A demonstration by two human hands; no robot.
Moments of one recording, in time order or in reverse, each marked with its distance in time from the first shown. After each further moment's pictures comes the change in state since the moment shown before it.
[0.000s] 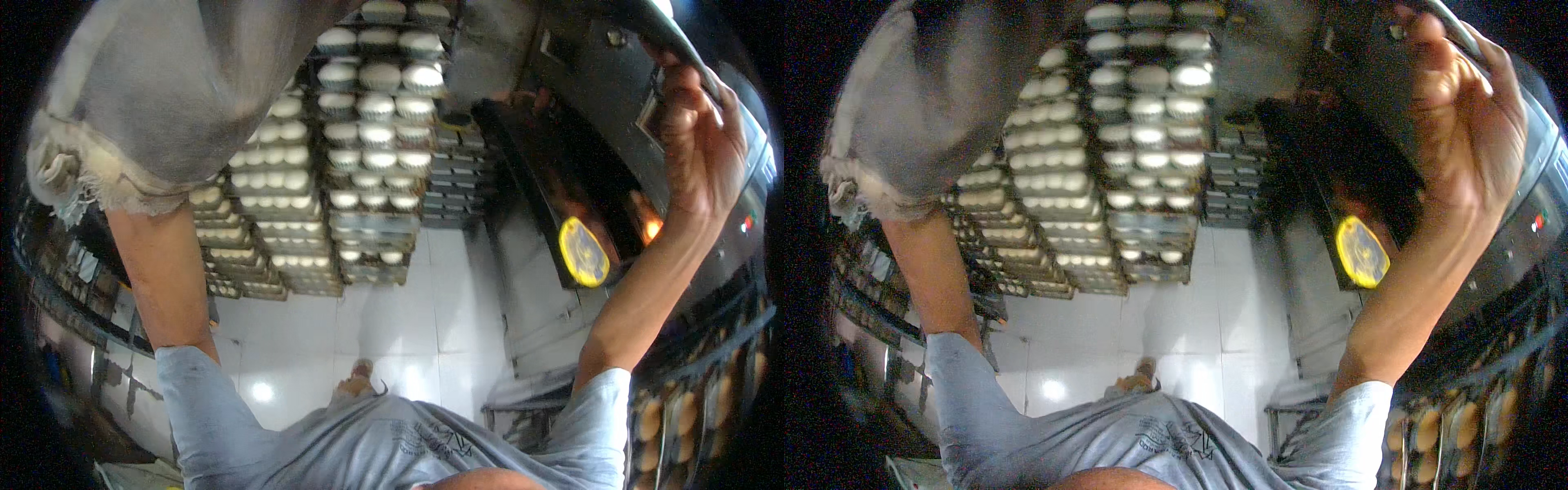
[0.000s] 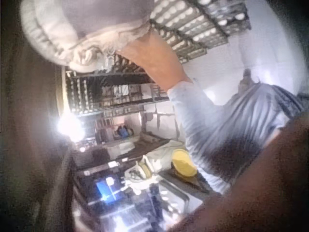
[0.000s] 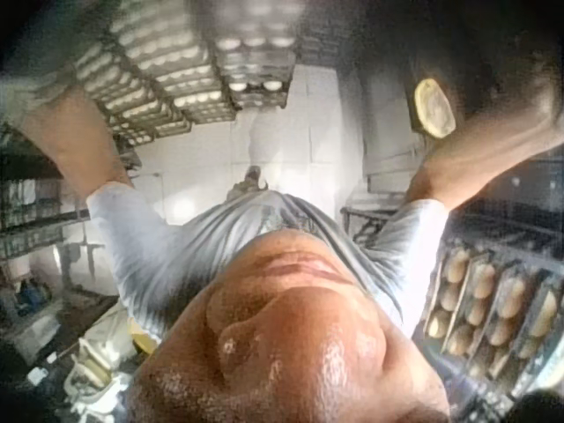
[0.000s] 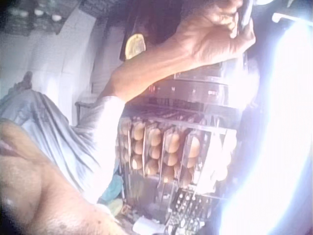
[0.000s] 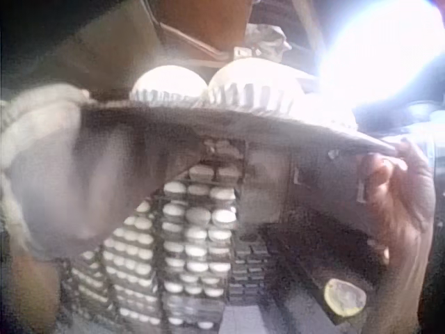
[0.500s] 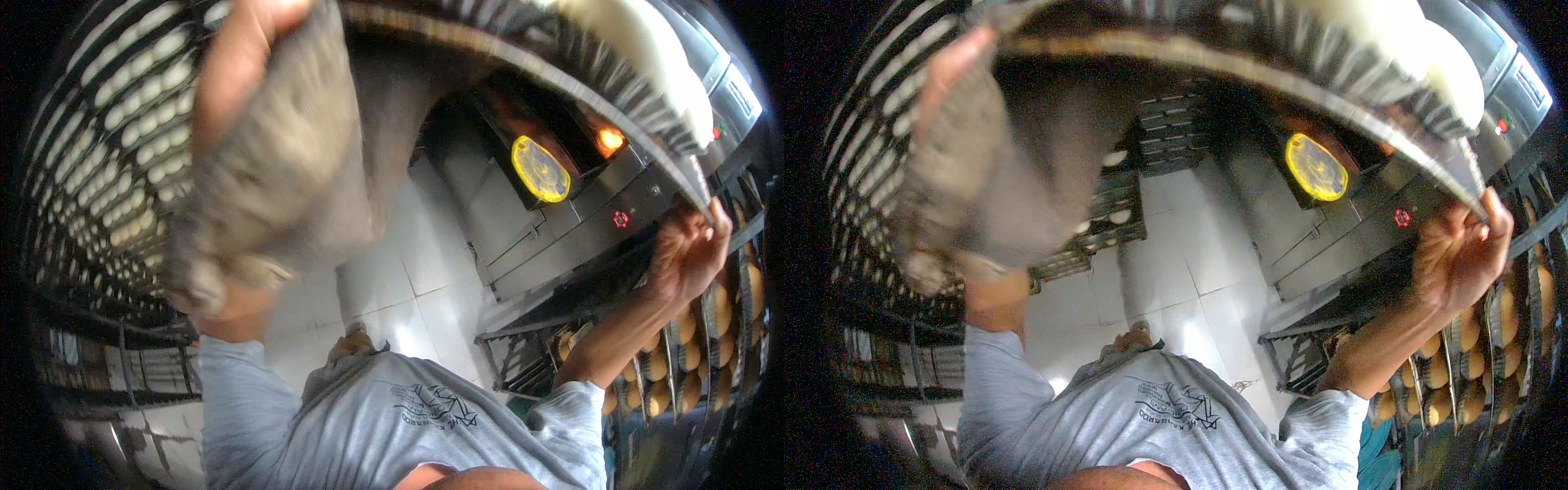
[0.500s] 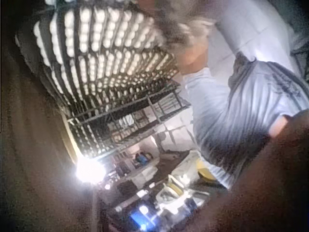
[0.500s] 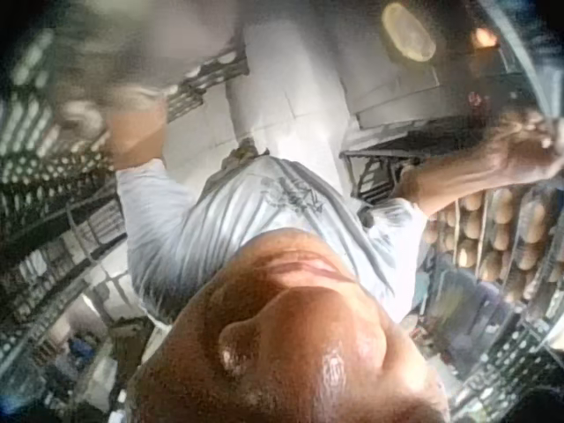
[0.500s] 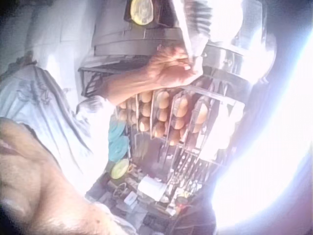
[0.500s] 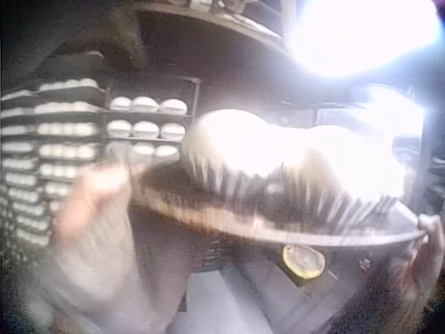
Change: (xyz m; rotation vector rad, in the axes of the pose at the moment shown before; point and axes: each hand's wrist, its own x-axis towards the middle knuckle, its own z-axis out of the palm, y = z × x) left_hand 0.001 0.164 0.005 -2.095 0.031 -1.619; right_hand -0.190 -0.001 0.022 -0.348 0.489 -0.301
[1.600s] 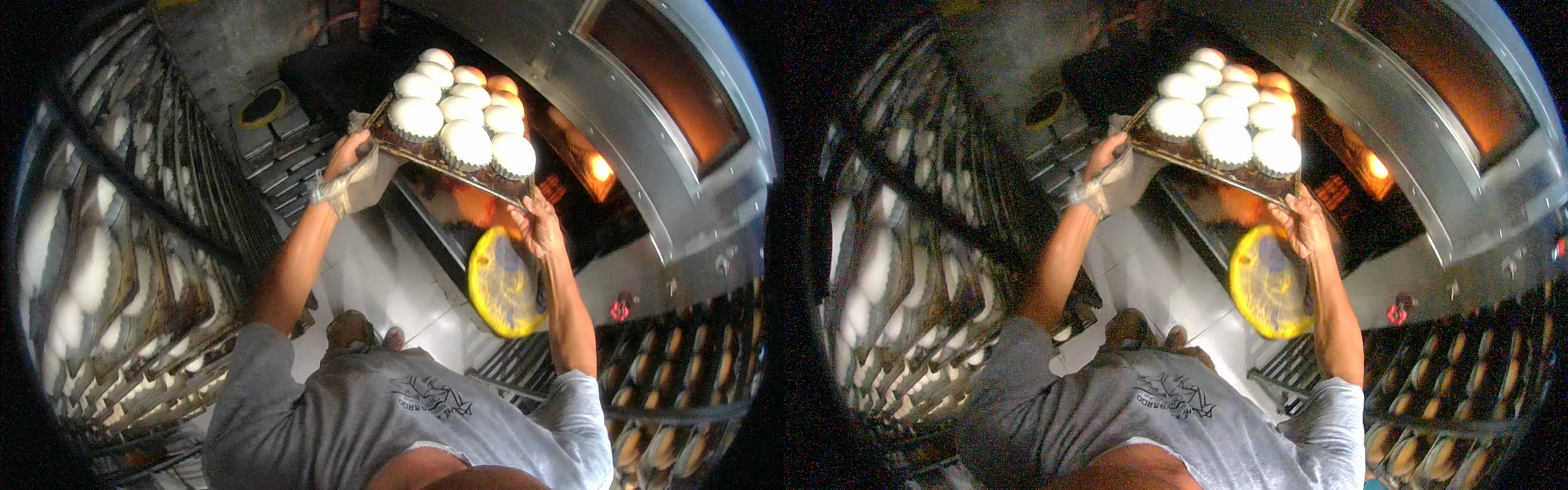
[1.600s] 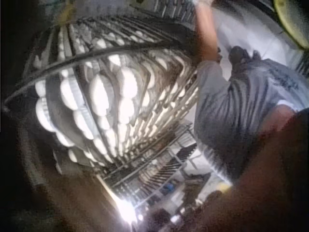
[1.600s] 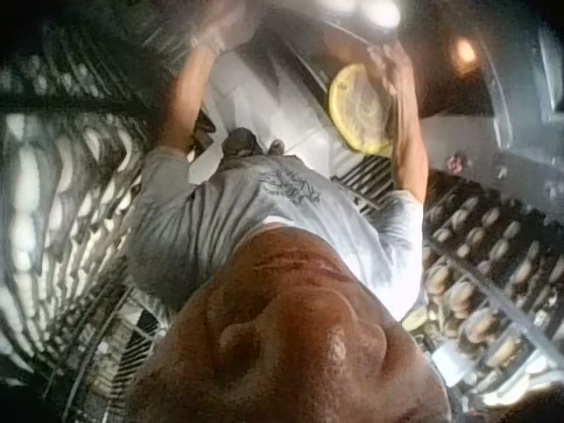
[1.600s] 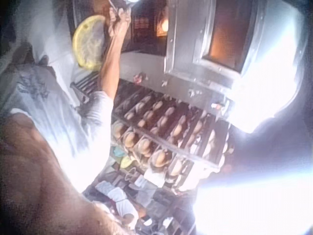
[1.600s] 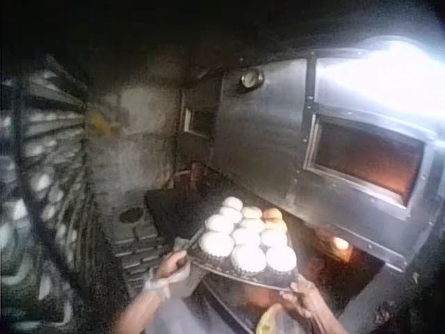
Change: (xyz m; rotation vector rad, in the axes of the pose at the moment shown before) left_hand 0.224 -0.637 0.229 -1.032 -0.304 -1.050; right_hand 0.146 0.260 -0.454 -0.258 0.643 0.499
